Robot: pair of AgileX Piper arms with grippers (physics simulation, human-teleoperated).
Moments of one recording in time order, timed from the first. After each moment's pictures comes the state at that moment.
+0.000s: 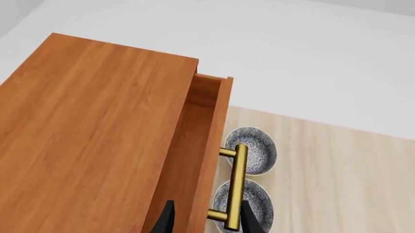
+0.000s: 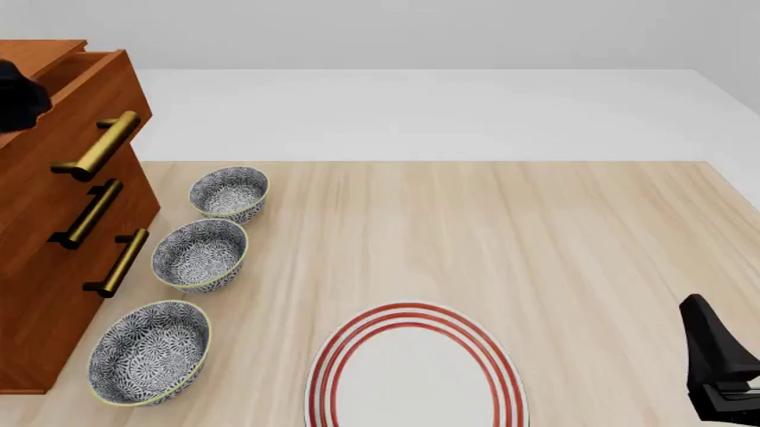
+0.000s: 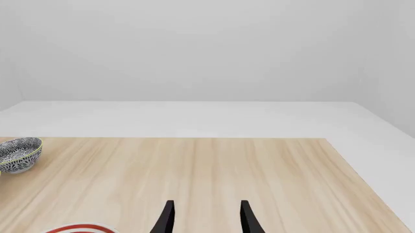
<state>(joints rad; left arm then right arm) 0.18 1.06 -1.13 0.61 -0.06 0.01 0.00 -0.09 0.09 0.00</state>
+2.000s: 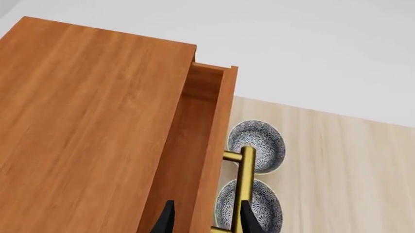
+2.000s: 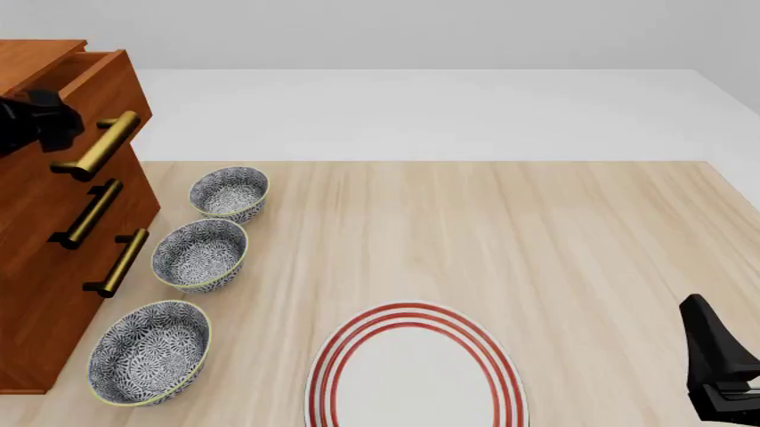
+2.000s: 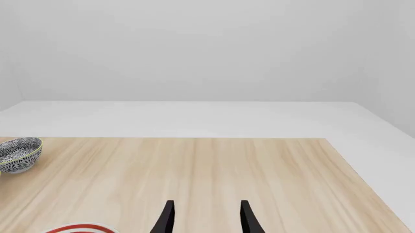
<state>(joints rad) 0.17 1.17 -1.07 0.51 -0.04 0.01 0.00 -0.09 0.09 0.00</state>
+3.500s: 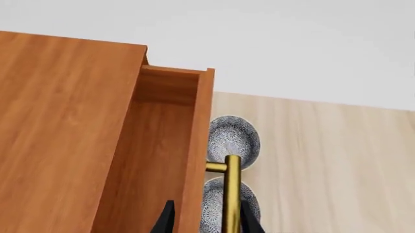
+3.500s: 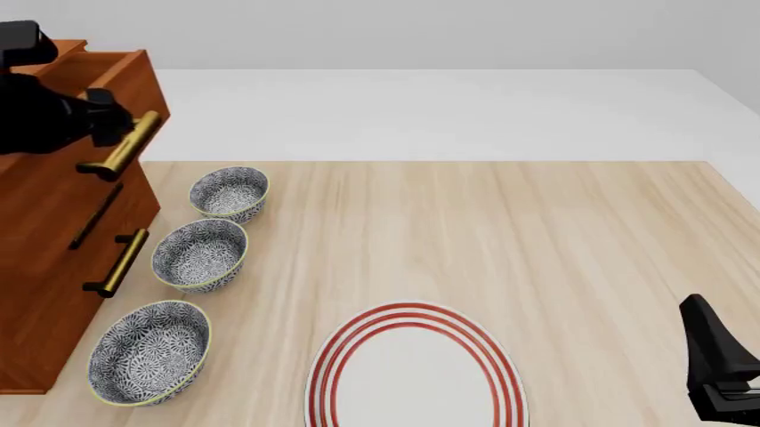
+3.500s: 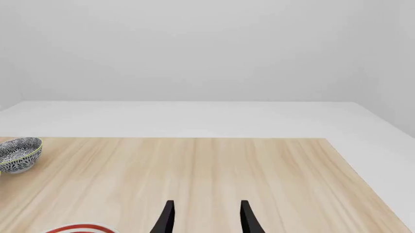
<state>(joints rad) 0.06 1.26 -1.13 0.51 -0.06 0.01 0.00 -0.09 0.09 0.00</state>
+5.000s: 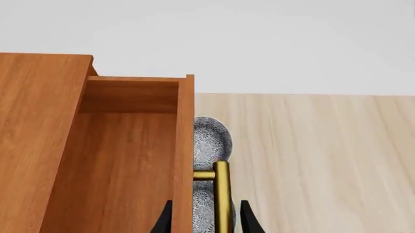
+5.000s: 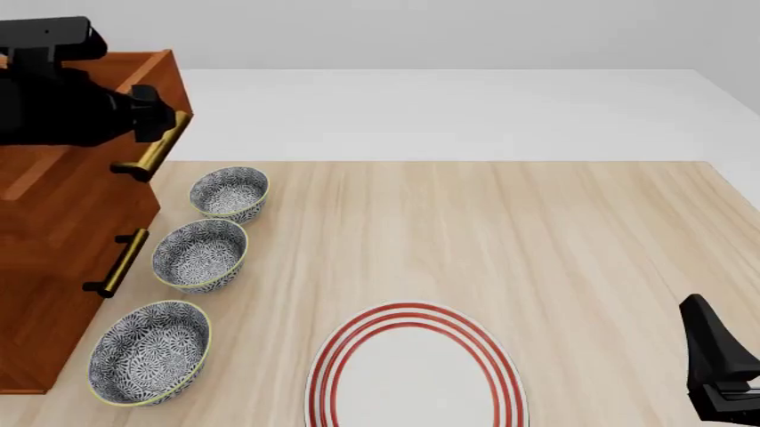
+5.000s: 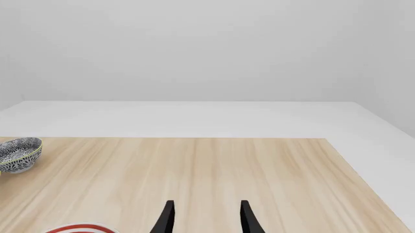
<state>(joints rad) -0.06 1.30 -1.17 0.52 -0.07 0.01 0.00 -0.09 0.09 0.00</state>
